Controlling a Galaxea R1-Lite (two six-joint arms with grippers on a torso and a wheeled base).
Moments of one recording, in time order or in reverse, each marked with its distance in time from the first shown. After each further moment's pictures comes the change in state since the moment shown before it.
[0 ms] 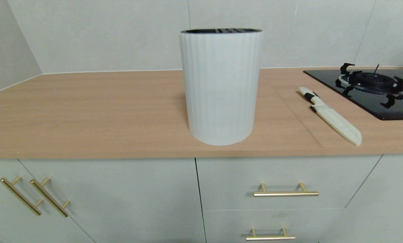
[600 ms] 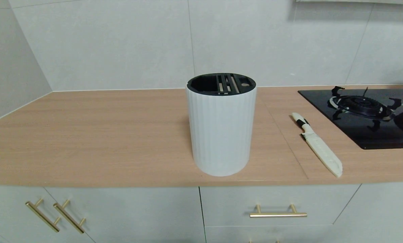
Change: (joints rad) left arm 0.000 0.000 0.000 0.000 0.000 0.000; right arm 0.000 0.000 0.000 0.000 0.000 0.000
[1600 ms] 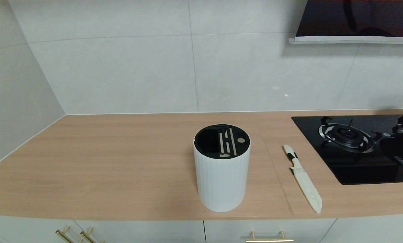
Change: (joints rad) left arm 0.000 0.000 0.000 -0.001 0.000 0.000; right arm 0.000 0.000 0.000 0.000 0.000 0.000
